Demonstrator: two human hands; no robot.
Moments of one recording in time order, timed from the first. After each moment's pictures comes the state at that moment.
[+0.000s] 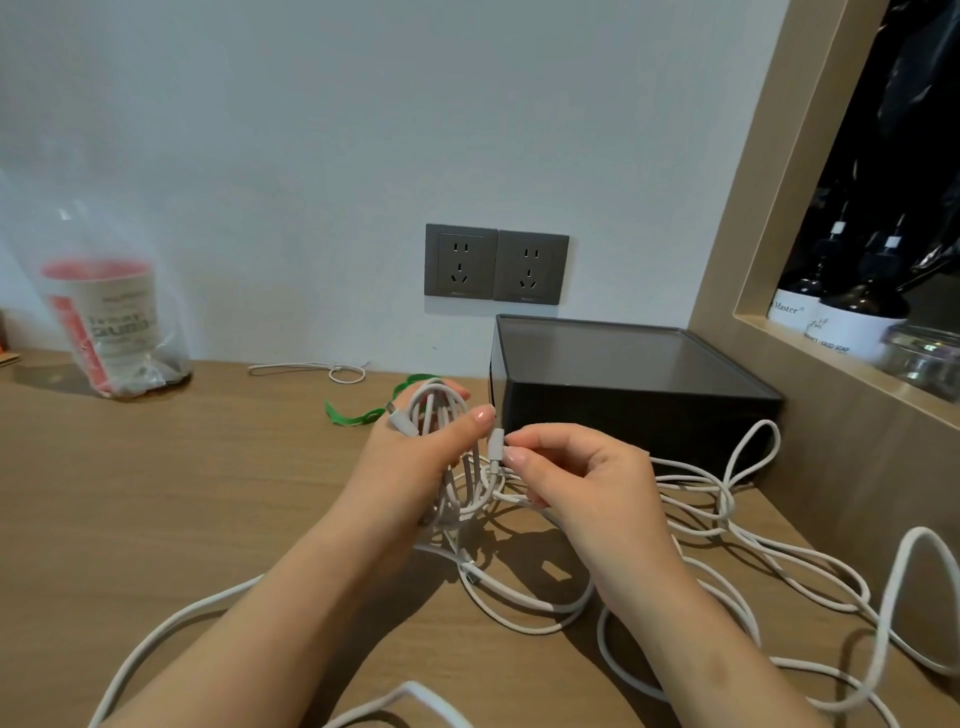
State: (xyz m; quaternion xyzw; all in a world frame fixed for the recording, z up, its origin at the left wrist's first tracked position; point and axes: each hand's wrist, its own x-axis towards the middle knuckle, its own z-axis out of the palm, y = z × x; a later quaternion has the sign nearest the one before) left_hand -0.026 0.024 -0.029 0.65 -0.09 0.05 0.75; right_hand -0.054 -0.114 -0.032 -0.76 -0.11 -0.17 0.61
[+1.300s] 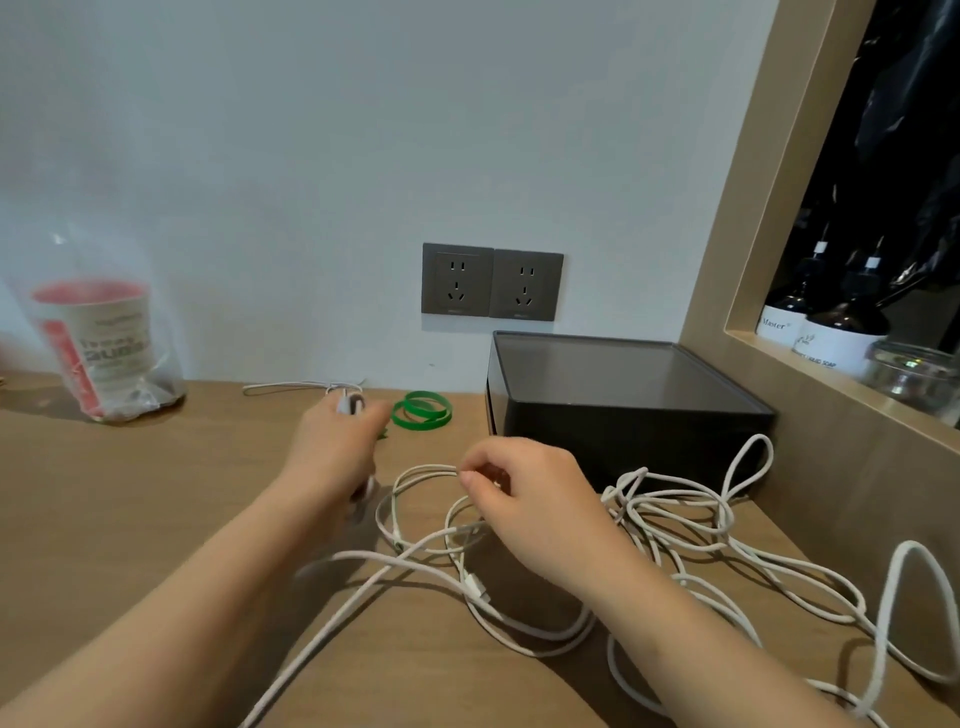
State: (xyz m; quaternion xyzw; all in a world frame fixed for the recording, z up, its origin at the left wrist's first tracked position) left_hand 0.032 0.074 -0.035 0.73 0.09 0.11 0.66; right_hand -0.034 -0.089 -0.019 -0.92 -0.18 -0.13 0.32
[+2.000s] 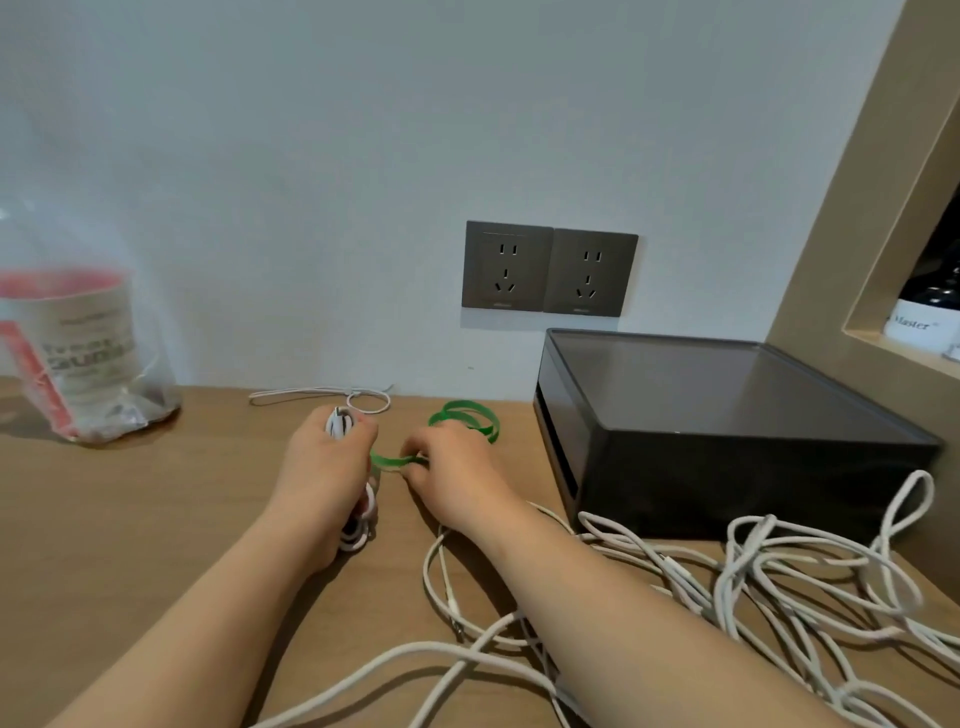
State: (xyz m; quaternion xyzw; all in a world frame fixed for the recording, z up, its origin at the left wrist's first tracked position) left_hand 0.097 0.116 -0.066 0.69 0.12 0.10 0.70; right_hand 0.114 0.001 -0.068 -0.96 -0.13 -0.07 0.22
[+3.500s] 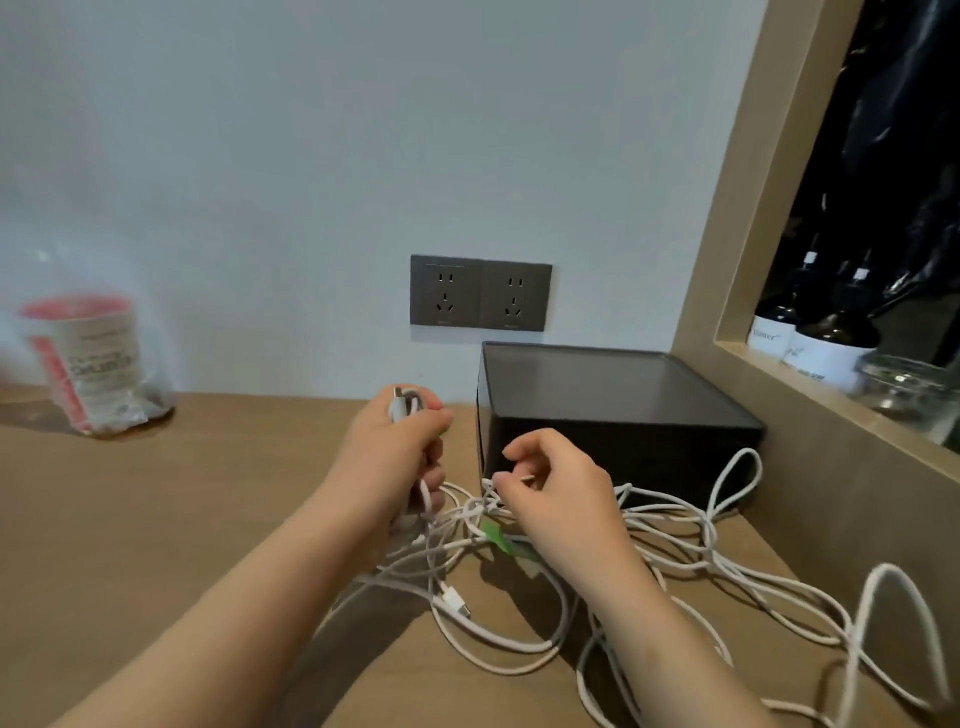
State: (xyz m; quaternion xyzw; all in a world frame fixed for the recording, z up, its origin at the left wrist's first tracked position) left_hand -0.005 0.024 -0.003 0.61 -0.02 0.01 0.79; right_hand -0.022 -0.119 -0.026 -0.87 -0.06 -0.17 0.46
